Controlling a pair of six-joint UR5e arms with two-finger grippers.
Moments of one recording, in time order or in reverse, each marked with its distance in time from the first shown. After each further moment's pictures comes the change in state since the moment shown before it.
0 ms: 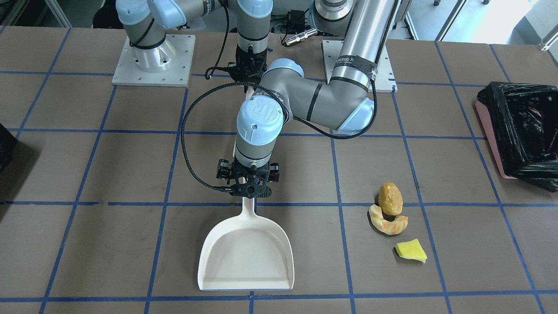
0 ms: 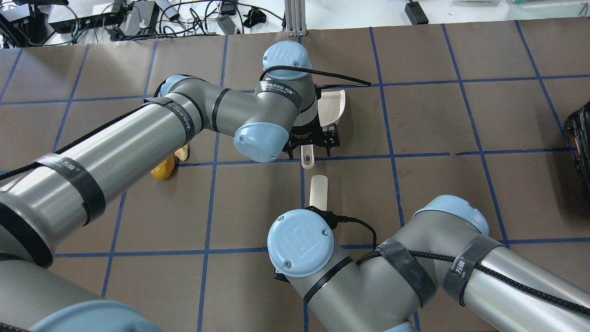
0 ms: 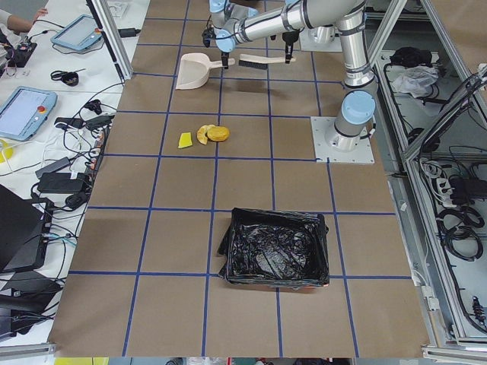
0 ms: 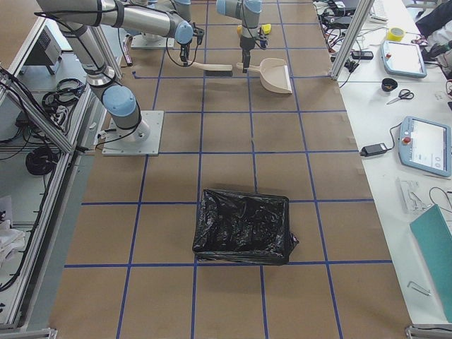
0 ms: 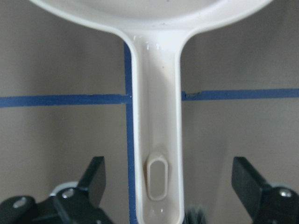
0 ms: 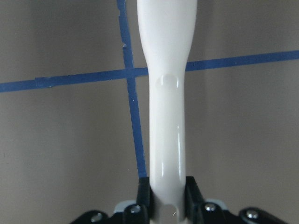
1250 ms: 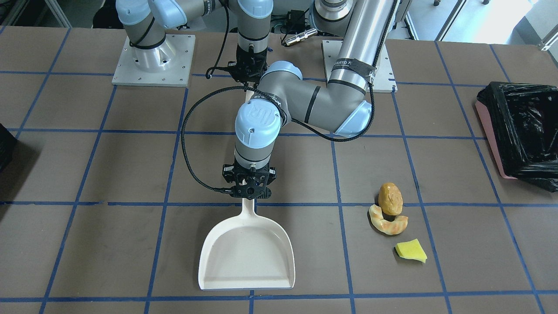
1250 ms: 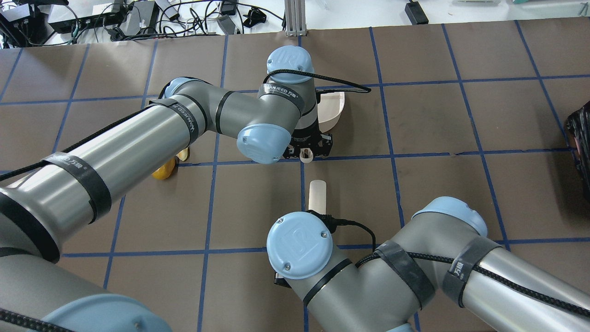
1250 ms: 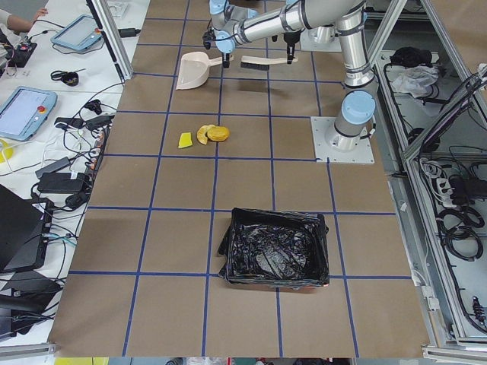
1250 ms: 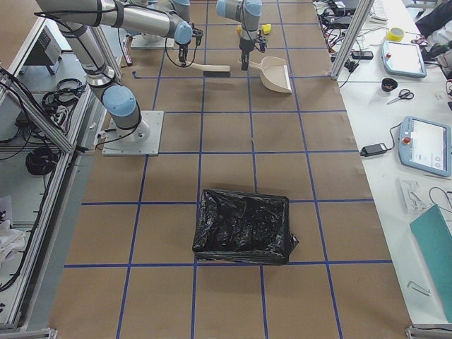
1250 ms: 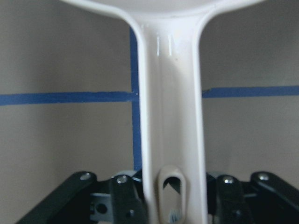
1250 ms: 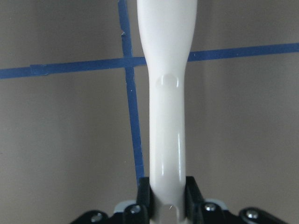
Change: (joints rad) left arm -0.003 -0.010 0.001 -0.012 0.013 0.004; right arm 0.007 -0.002 0.007 0.013 0.006 -0.013
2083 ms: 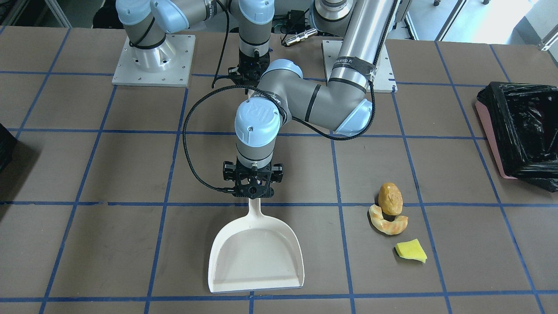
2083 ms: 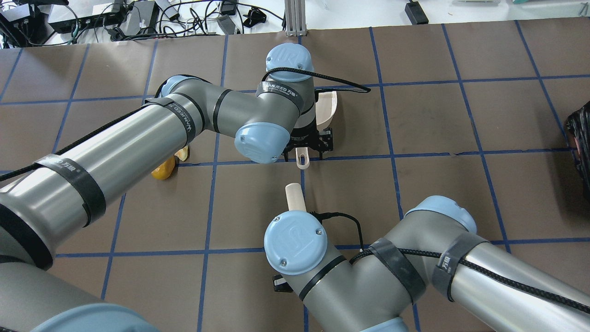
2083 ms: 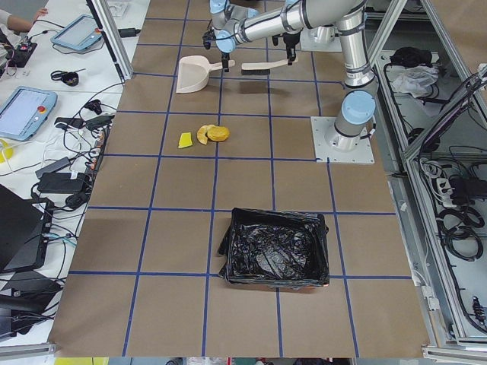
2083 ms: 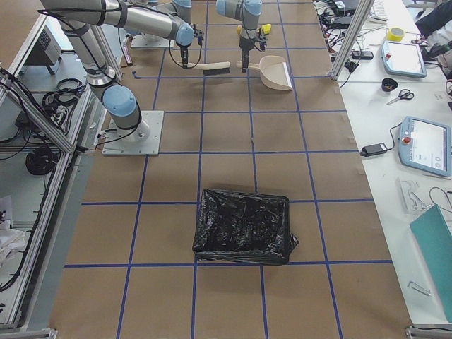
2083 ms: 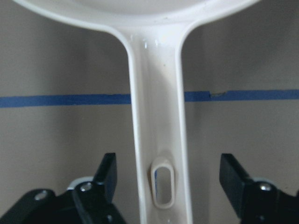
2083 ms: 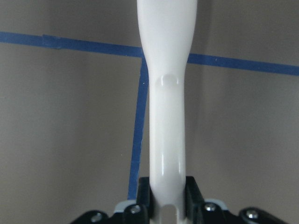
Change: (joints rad) left arm -0.002 -0.003 -0.001 -0.005 0.047 0.002; right arm -0.001 0.012 0.001 0.011 0.008 -0.110
